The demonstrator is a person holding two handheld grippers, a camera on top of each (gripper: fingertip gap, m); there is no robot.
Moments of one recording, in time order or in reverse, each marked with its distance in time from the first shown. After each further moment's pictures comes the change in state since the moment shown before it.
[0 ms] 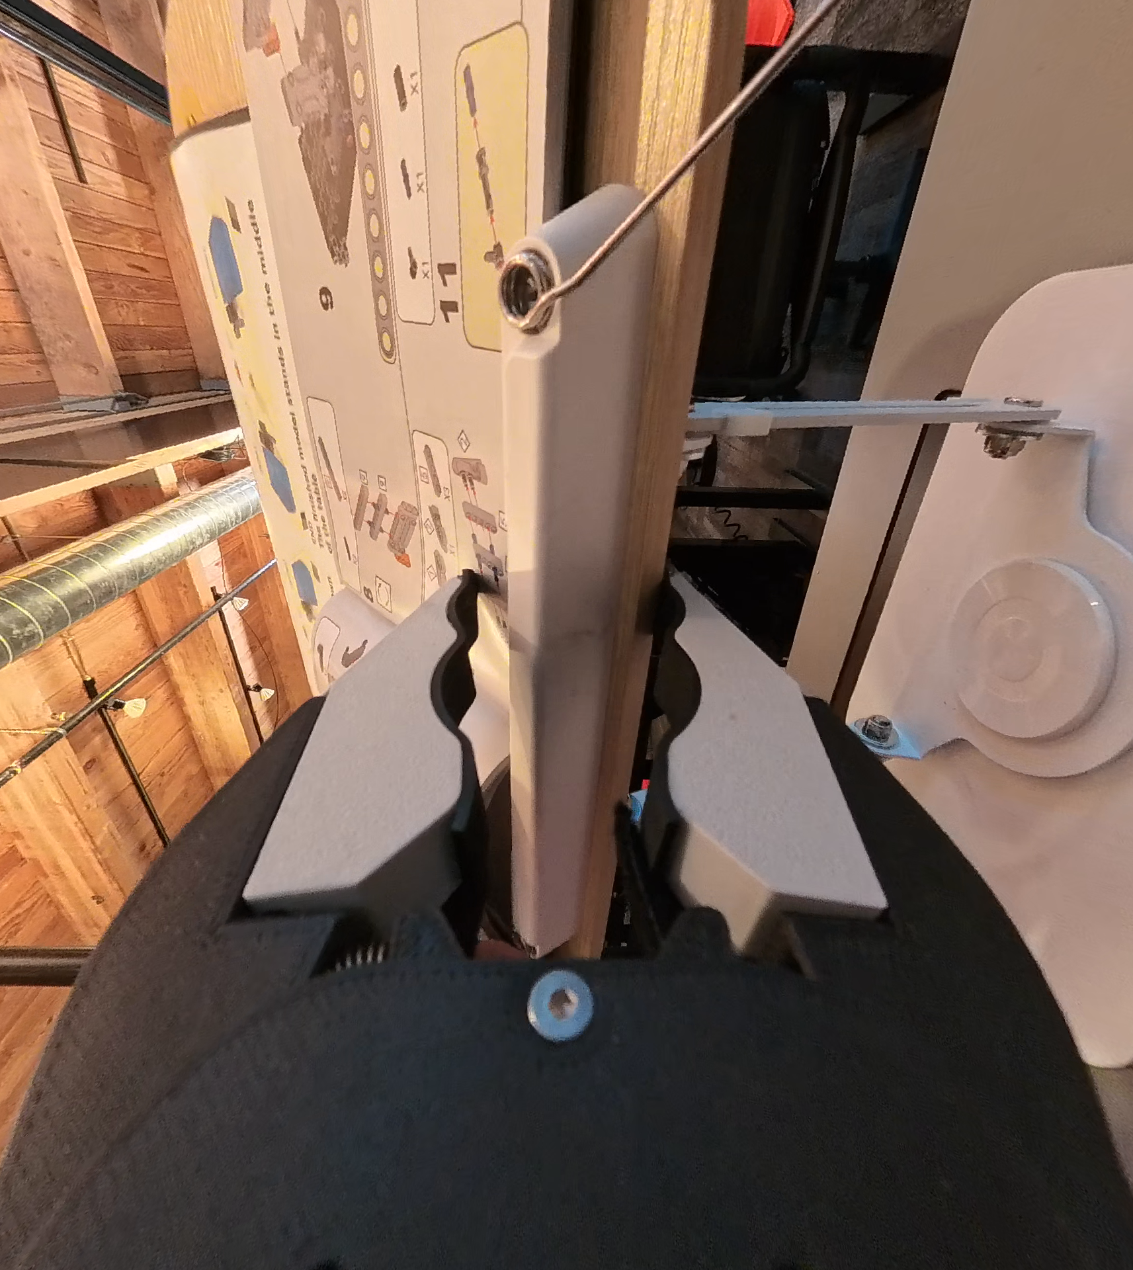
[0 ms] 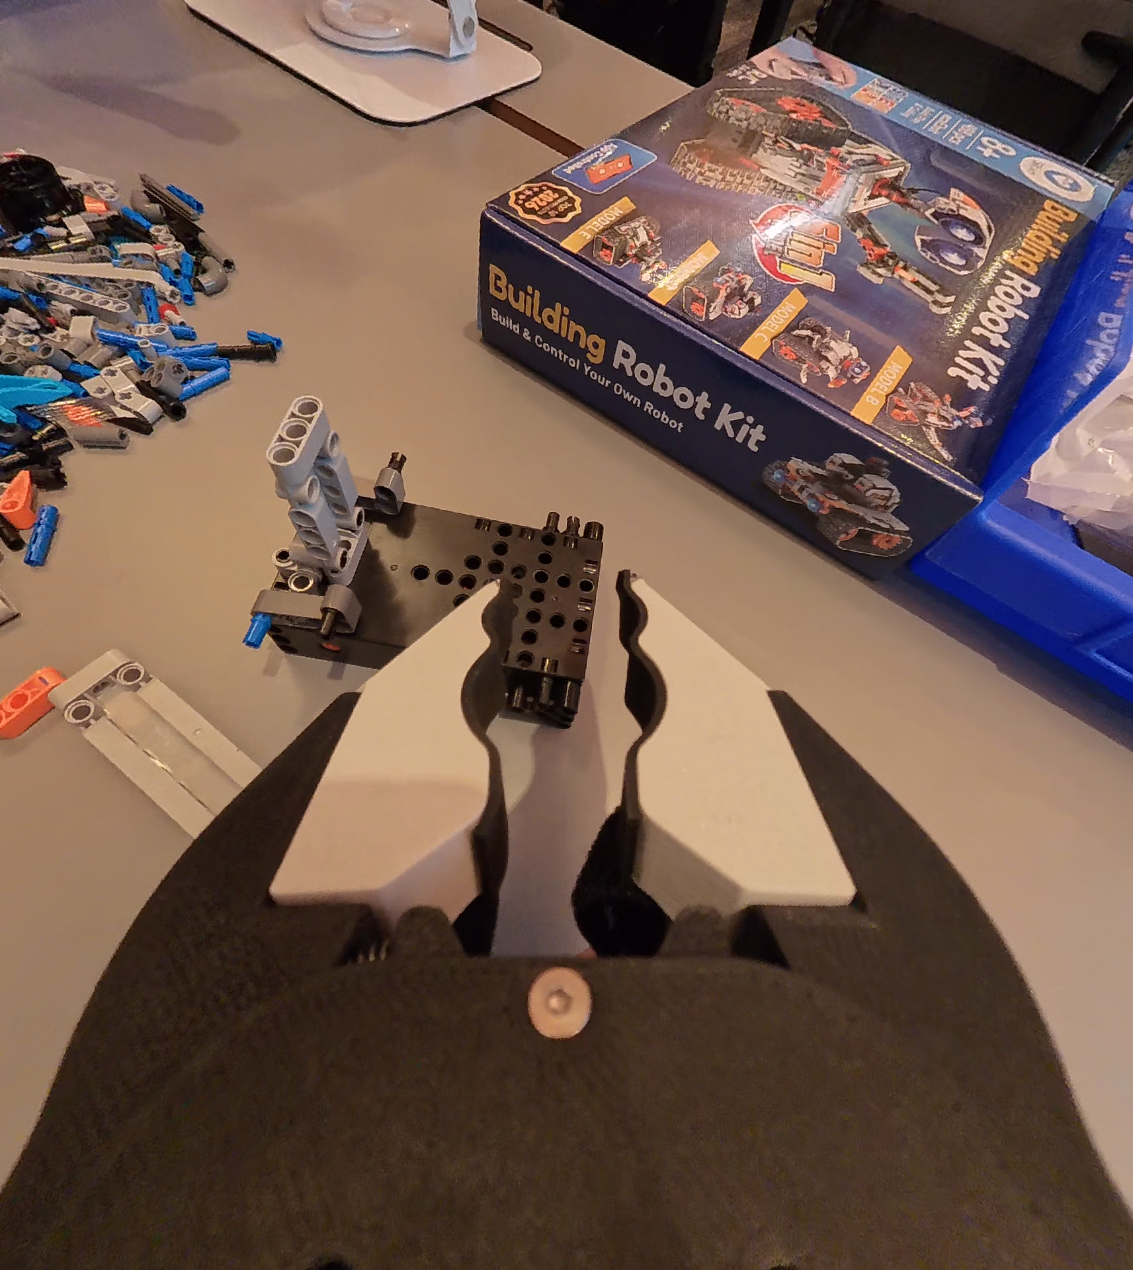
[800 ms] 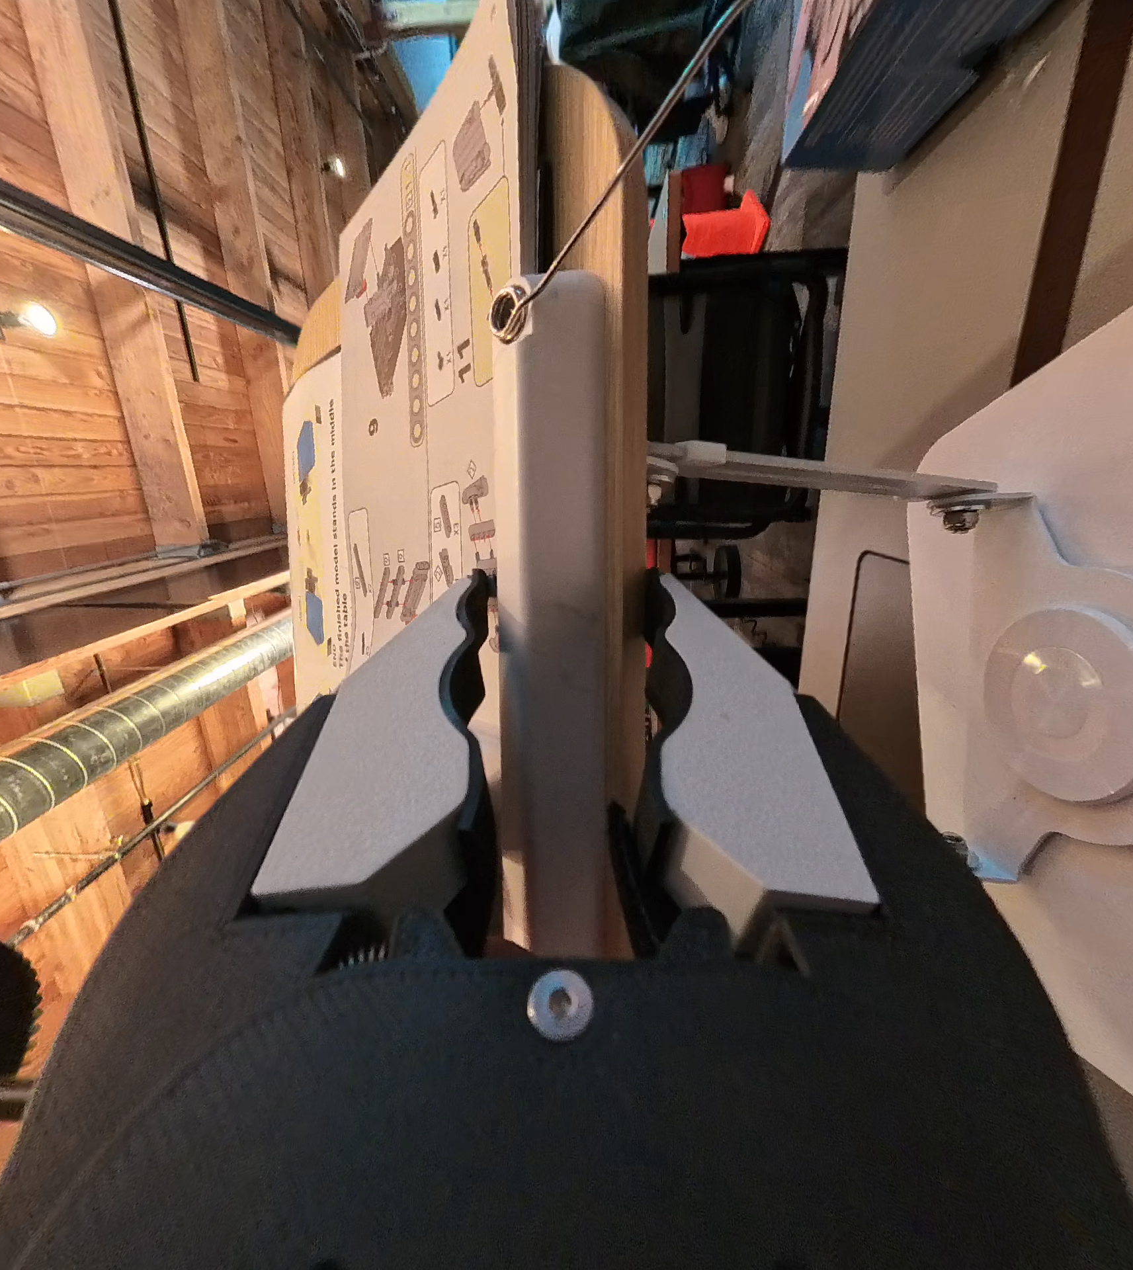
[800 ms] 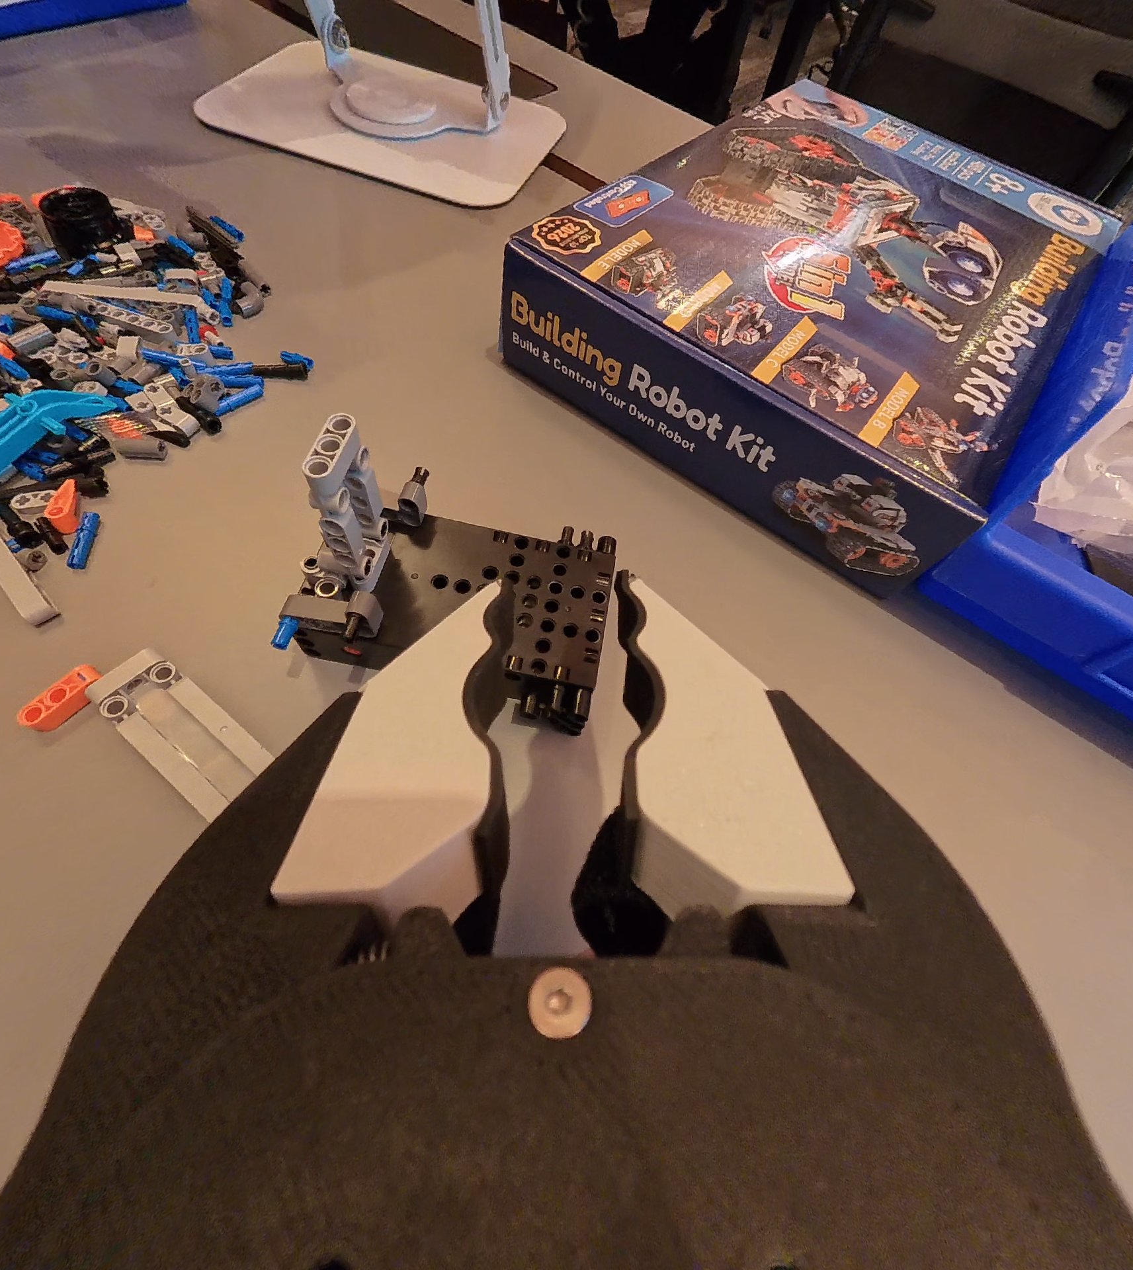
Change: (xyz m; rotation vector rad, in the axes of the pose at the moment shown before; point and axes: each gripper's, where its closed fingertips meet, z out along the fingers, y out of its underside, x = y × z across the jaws) left arm 0.005 -0.071 -0.046 0.207 -0.040 0.067; right arm -0.004 -0.005 -0.005 0.031 -0.028 -0.007
